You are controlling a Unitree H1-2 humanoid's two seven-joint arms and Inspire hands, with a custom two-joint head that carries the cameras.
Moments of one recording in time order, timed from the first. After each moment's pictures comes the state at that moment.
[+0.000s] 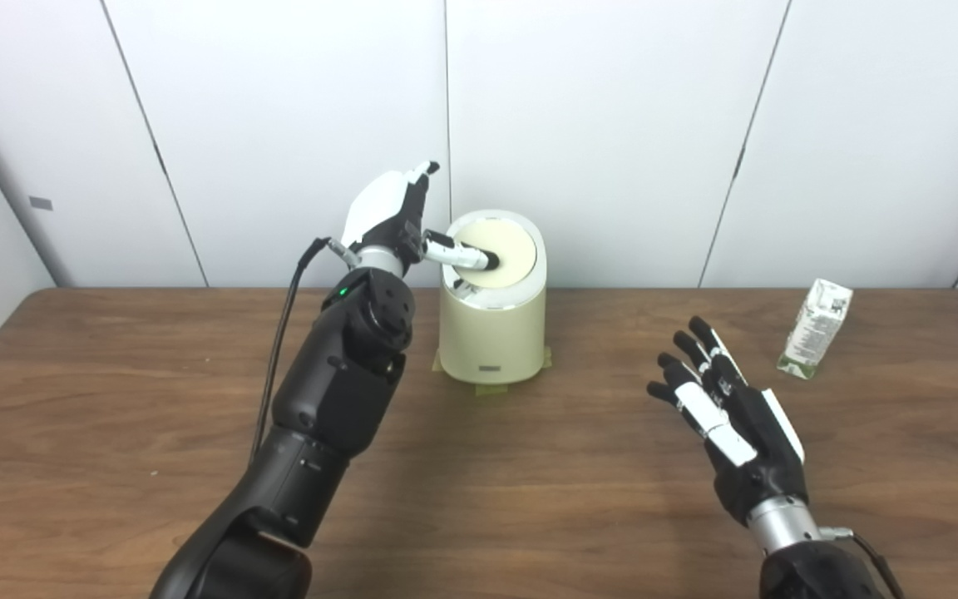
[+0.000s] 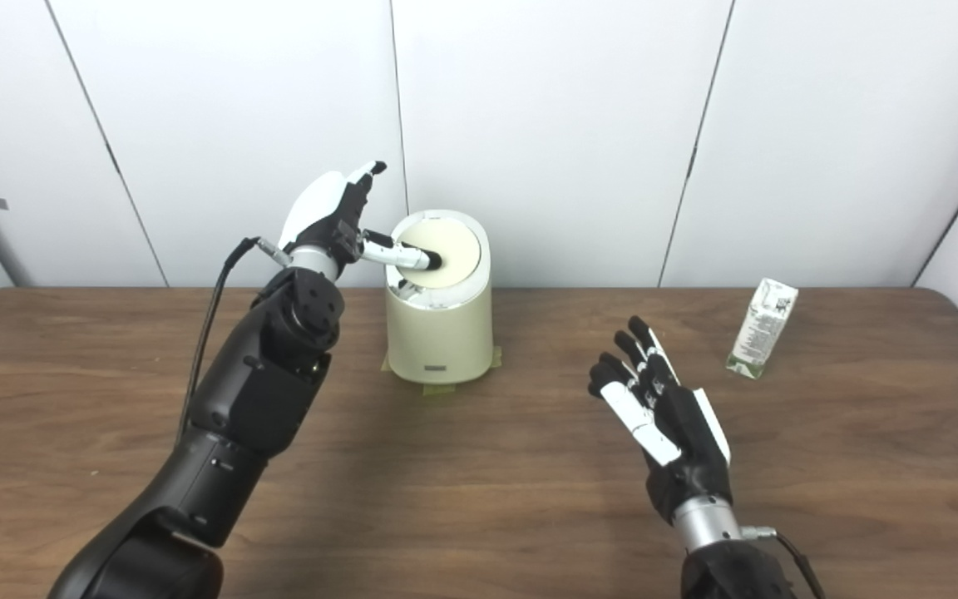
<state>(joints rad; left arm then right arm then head) -0.84 0.08 -0.22 0.42 0.69 0.47 -0.05 -0.07 -0.05 -0.06 -0.27 0.15 0.31 0.01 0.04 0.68</state>
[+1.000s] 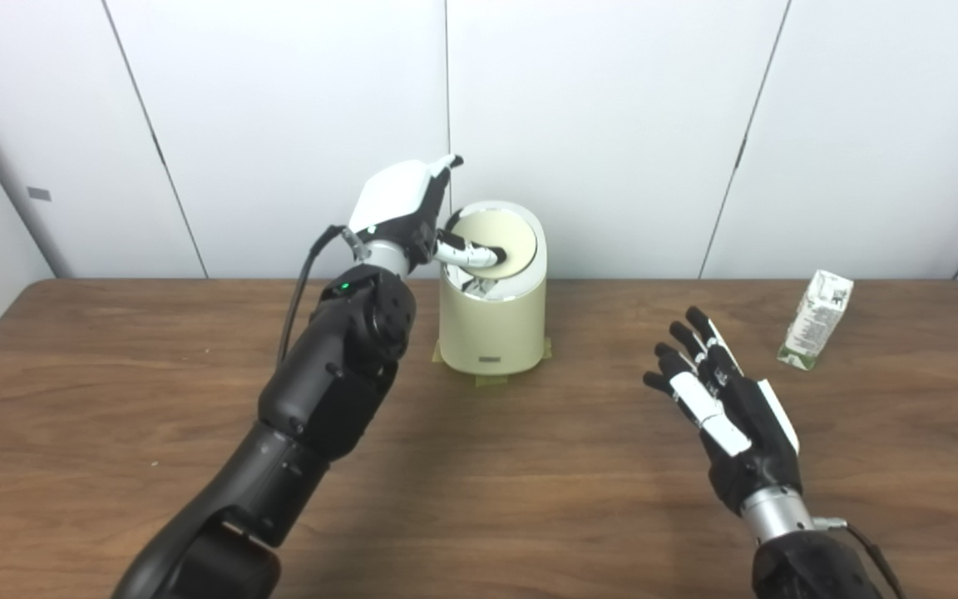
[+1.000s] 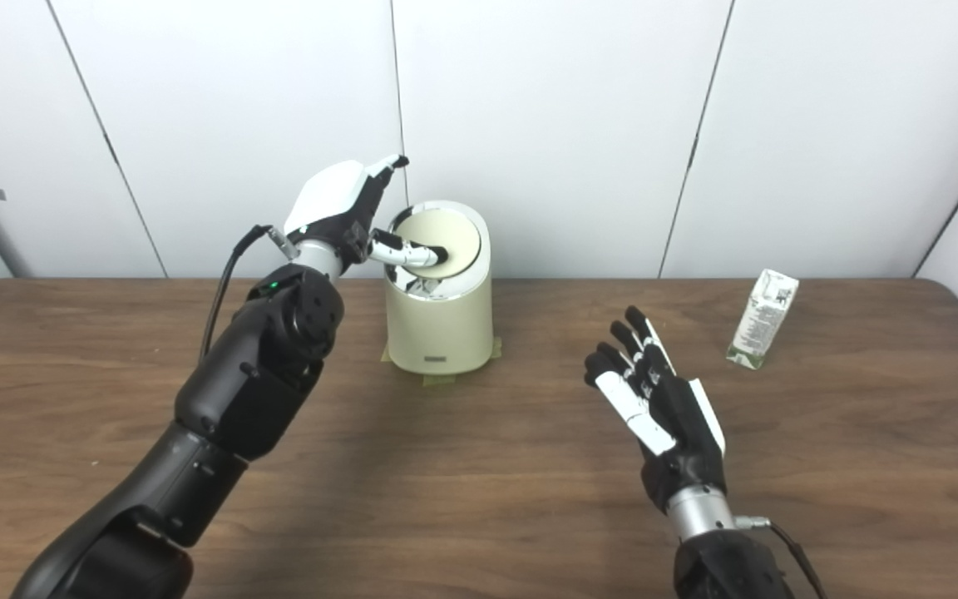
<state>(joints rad) -0.81 0.12 -0.27 0.30 0.72 0.46 -0.14 -0.07 -0.03 -0.06 -0.28 0.13 0.31 0.00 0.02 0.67</state>
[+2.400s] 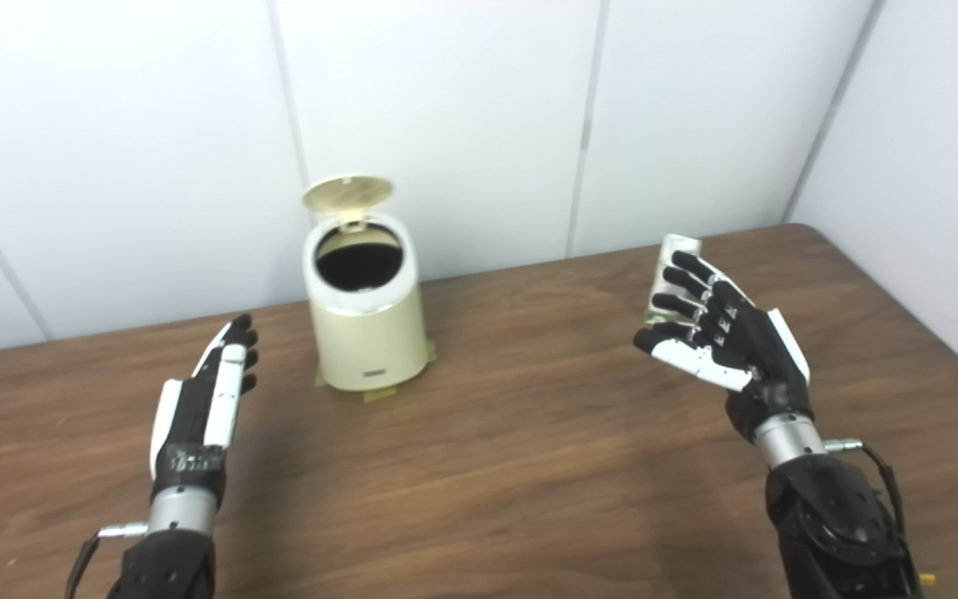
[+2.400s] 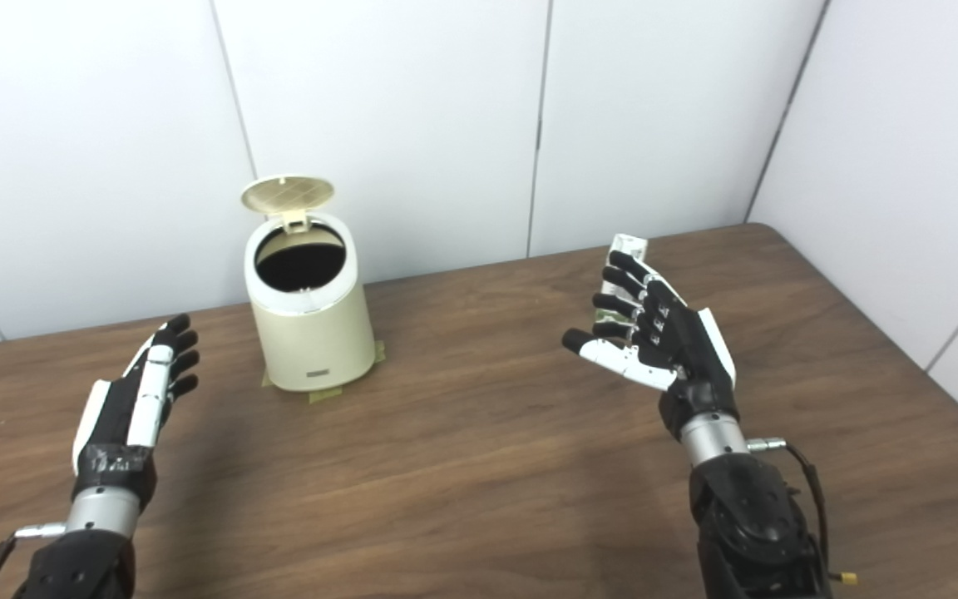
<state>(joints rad) -0.24 0.00 0.04 -0.14 0.20 0.35 -0.09 -0.05 -0.21 -0.26 -0.39 0.05 0.39 -0.06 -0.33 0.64</state>
